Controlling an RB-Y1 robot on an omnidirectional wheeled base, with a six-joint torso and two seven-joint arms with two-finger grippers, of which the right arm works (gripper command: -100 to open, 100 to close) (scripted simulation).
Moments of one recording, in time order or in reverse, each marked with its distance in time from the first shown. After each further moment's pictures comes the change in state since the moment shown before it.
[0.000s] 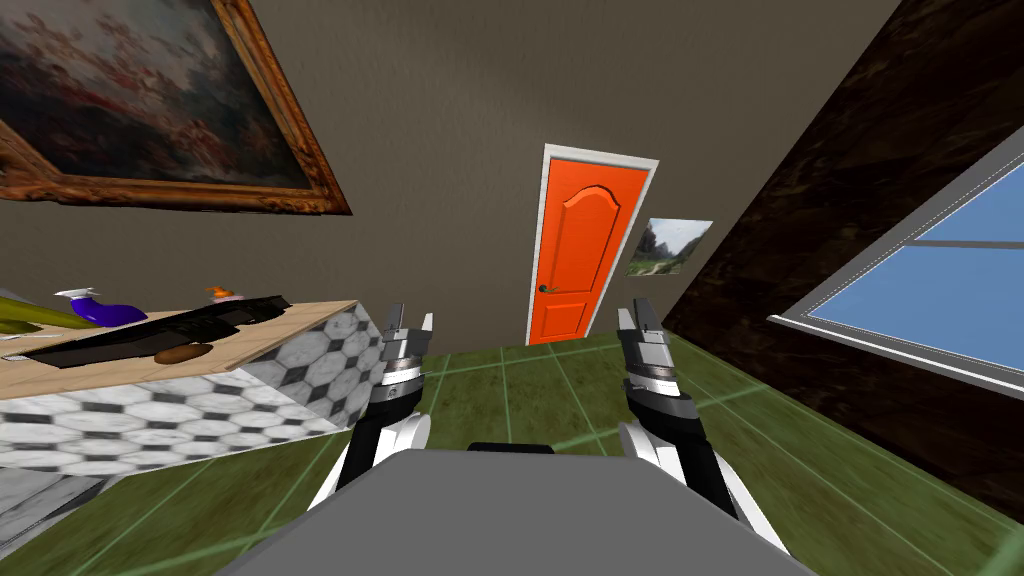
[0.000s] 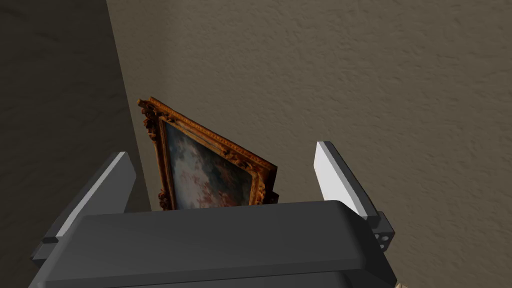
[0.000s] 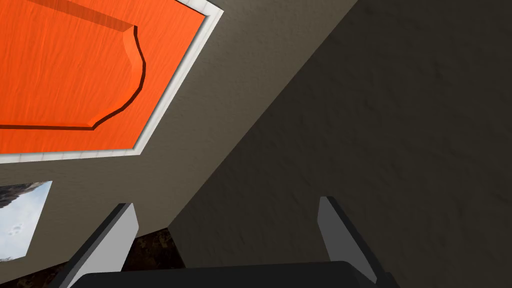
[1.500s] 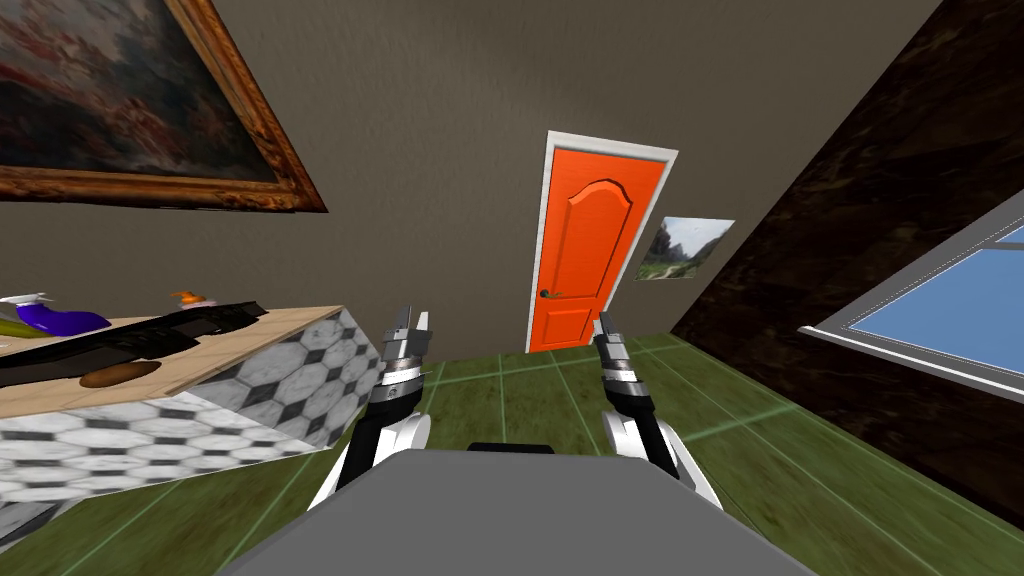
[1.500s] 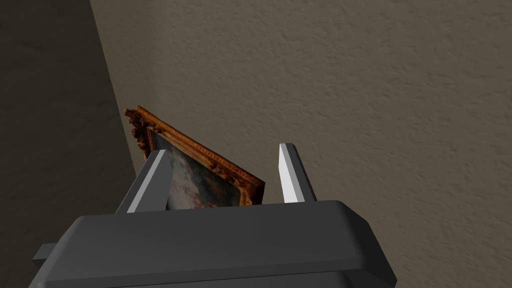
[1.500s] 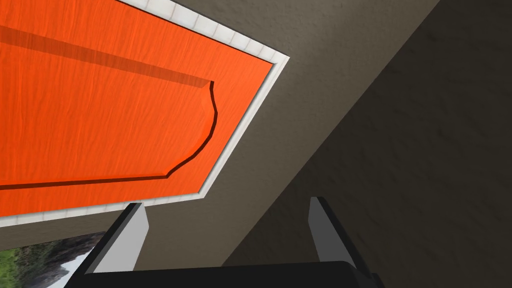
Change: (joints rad) arm -0.151 -0.059 -0.014 0.336 0.036 -0.044 -0.098
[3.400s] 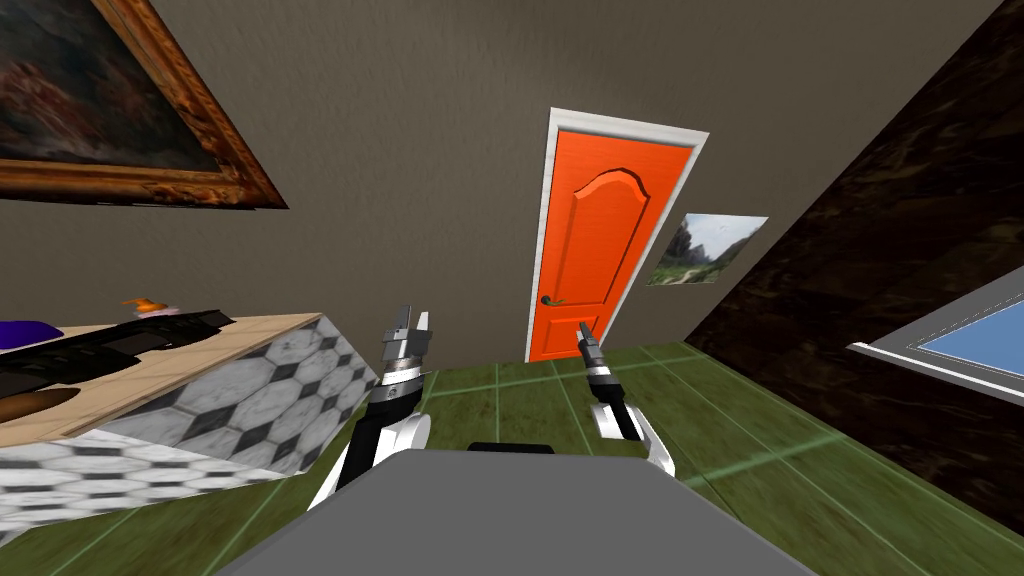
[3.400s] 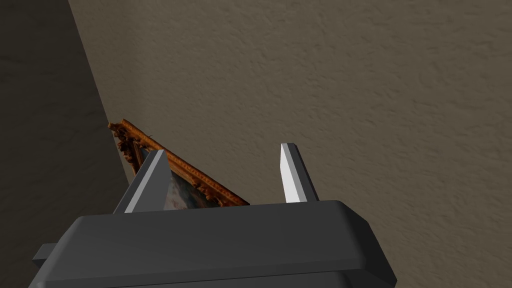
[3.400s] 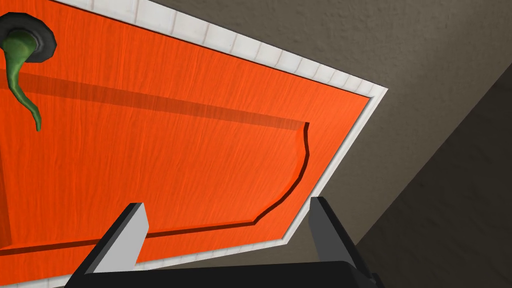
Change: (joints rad) arm -0.205 -0.056 -0.019 0.453 0.048 -0.062 -0.129
